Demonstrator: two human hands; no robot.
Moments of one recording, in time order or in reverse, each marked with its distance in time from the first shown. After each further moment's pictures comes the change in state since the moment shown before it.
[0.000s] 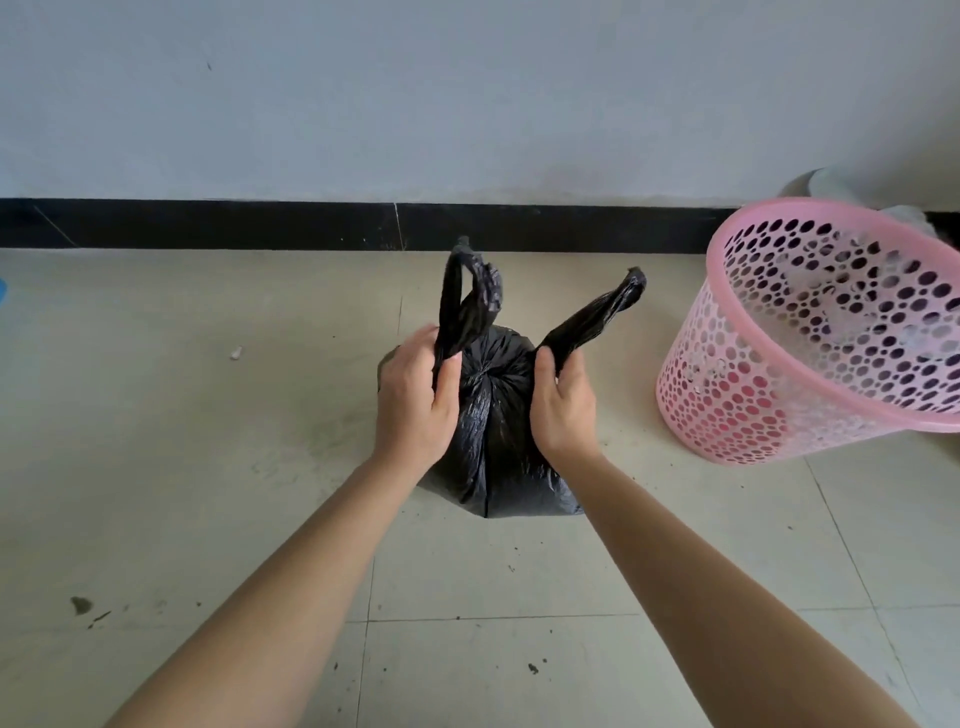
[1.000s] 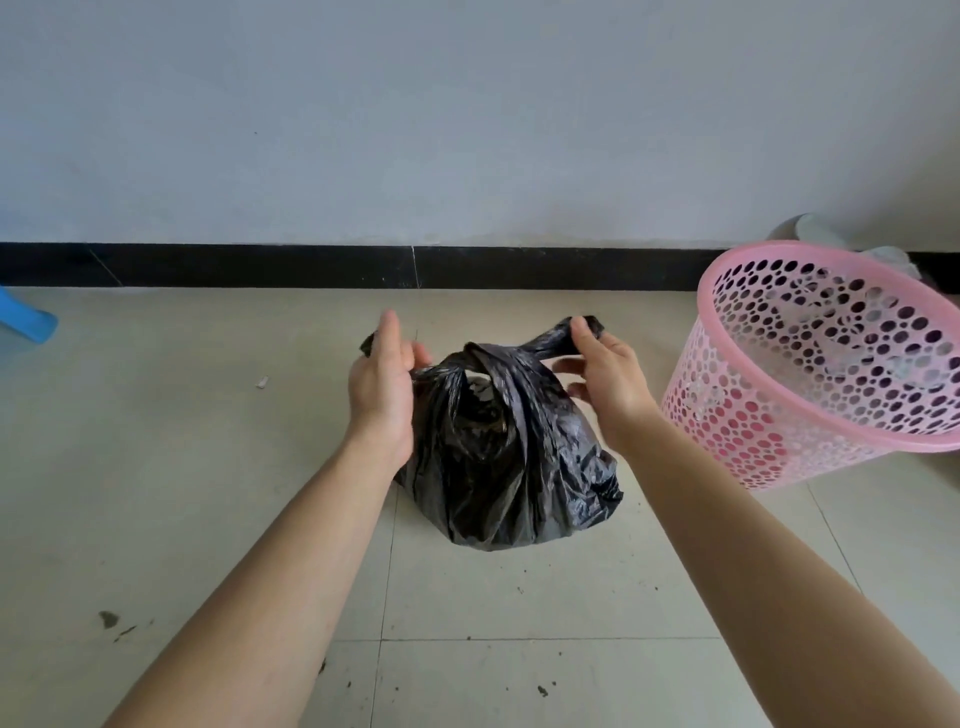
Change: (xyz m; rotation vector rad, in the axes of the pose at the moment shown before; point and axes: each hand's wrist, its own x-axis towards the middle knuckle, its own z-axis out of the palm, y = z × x) left_hand 0.038 0.049 -0.061 -0.819 0.216 -0.859; right_hand 0.026 -0.059 -0.051 0.369 -0.141 0.164
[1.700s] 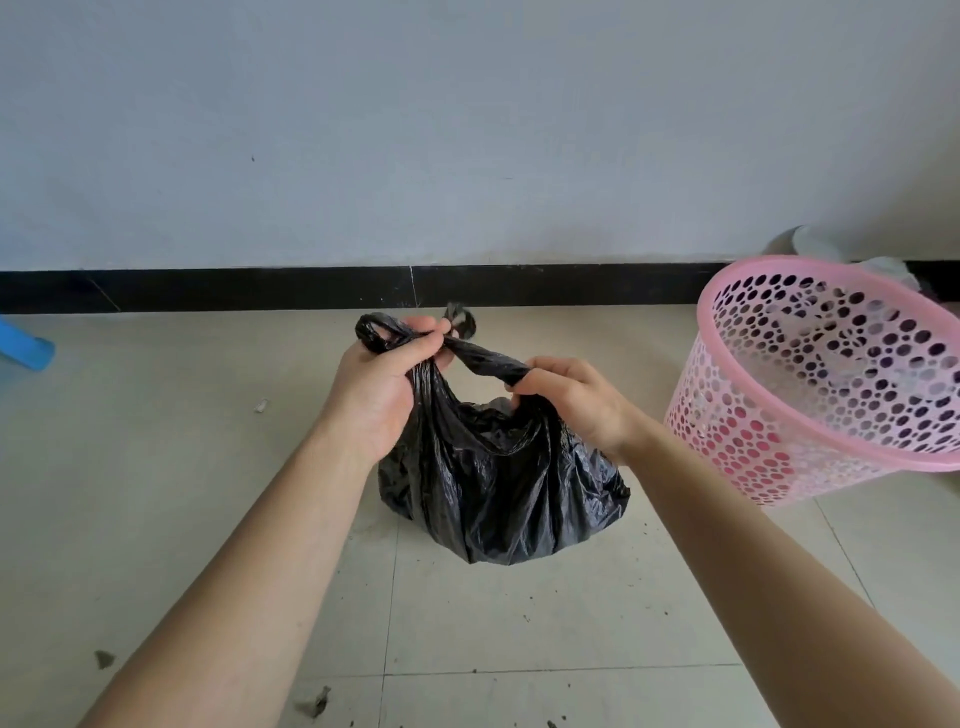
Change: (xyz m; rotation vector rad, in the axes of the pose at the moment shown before) left_hand 0.018 0.028 0.004 -0.130 -0.361 -0.056; right_hand -0.011 -0.020 0.015 -0.364 -0.488 -0.102
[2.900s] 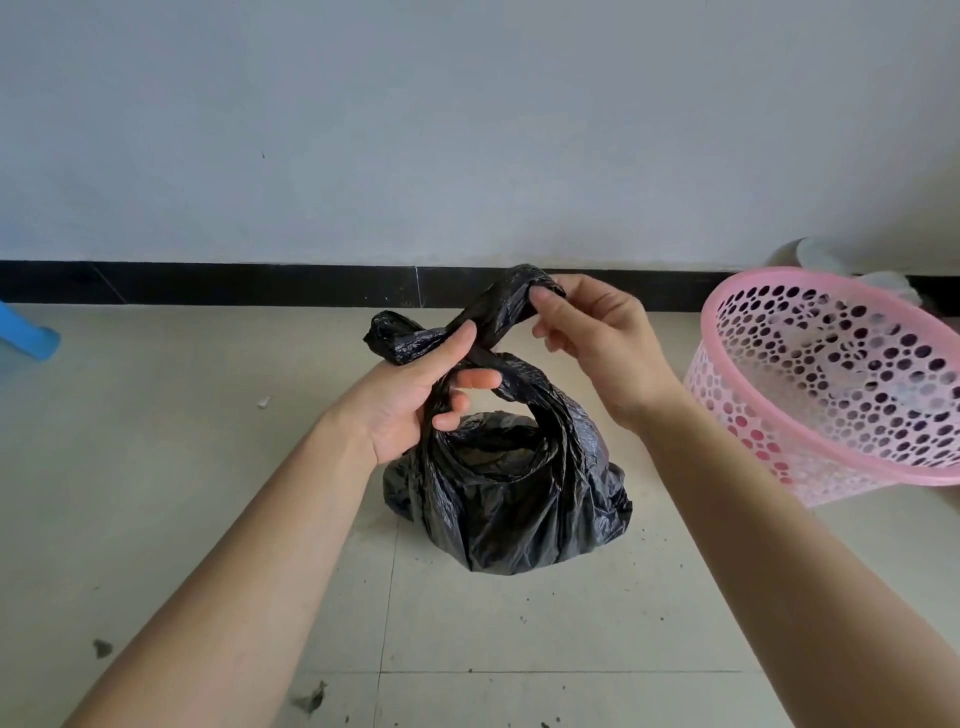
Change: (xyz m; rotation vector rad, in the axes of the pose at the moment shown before) left_hand -0.013 0.010 0.009 0.217 -0.271 -0.274; right_hand -0.002 -0.049 -0.008 0.278 0.233 -0.318
